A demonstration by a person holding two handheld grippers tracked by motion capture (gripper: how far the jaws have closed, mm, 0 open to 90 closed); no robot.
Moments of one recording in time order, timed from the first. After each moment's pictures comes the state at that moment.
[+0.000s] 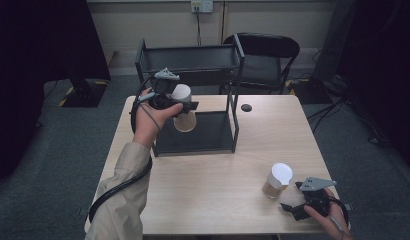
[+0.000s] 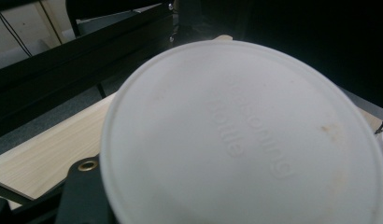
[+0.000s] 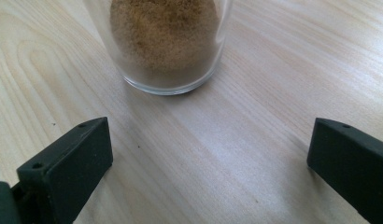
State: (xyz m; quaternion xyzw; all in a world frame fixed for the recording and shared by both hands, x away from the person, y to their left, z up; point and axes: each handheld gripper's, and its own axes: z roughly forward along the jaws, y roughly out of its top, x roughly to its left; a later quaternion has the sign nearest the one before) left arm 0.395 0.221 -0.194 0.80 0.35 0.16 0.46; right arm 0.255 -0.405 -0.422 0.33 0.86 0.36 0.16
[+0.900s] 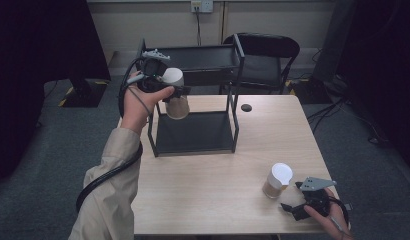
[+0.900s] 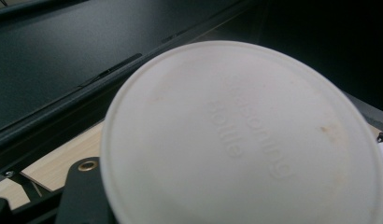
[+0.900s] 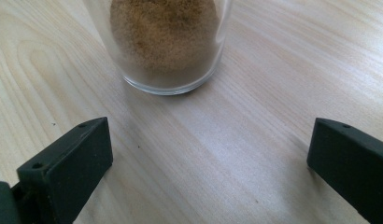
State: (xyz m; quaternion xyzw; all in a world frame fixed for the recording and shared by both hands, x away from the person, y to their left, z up) left arm 0.396 0.235 -0.145 0.80 0.35 0.18 0.45; right arm 0.255 -0.405 -0.422 0.33 0.86 0.36 0.15
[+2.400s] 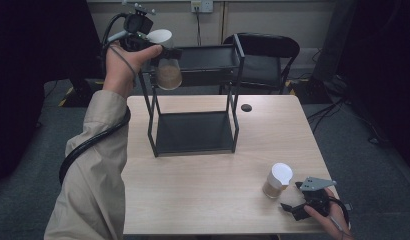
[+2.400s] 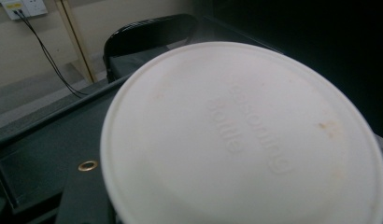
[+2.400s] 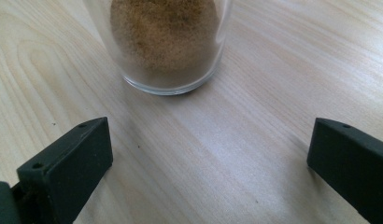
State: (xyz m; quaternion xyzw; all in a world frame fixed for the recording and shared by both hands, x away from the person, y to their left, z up) left arm 0.415 0.254 -0.066 0.78 0.36 0.18 0.47; right arm 0.256 -0.405 -0.421 0.33 0.86 0.36 0.15
